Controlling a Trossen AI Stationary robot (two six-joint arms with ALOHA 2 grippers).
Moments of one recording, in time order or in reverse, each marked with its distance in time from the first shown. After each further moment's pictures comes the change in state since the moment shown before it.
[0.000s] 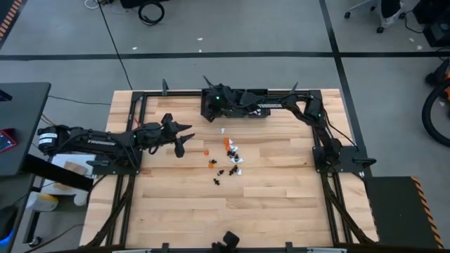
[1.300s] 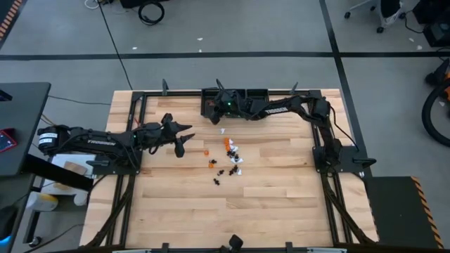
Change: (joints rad) left arm 0.001 0.000 0.000 0.000 0.000 -0.011; right arm 0.000 -0.100 -0.306 0.422 -0.022 0.046
